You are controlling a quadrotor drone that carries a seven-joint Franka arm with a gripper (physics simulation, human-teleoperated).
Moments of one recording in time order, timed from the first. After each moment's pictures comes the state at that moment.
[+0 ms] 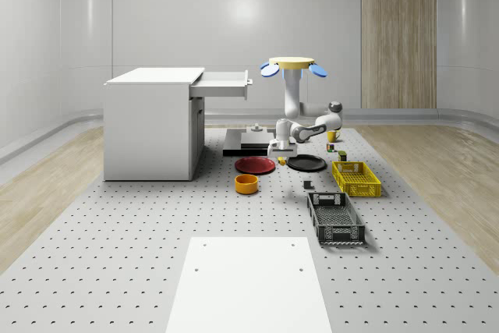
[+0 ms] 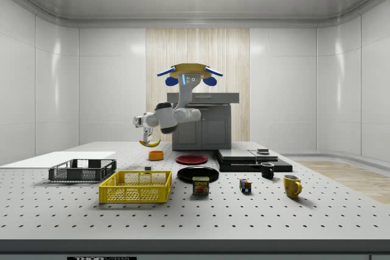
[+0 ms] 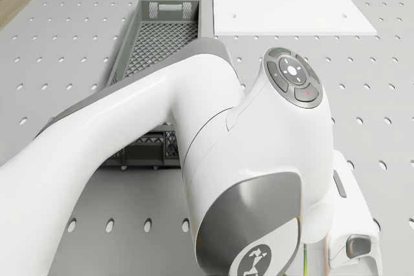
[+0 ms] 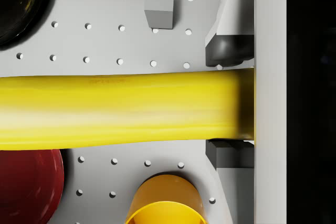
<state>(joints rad) 1.67 -1.57 -1.40 -2.69 1.73 1.65 -0.49</state>
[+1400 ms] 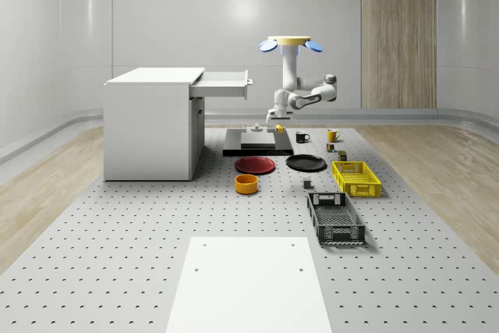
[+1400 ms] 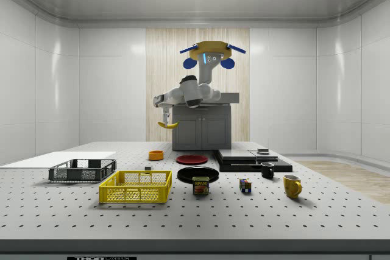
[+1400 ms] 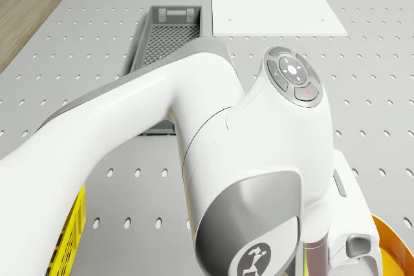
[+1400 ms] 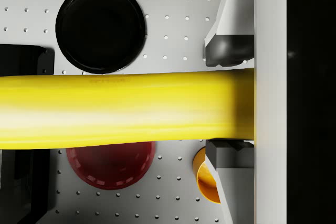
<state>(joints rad) 1.67 -1.59 -1.40 -2.69 1.71 1.67 -0.49</state>
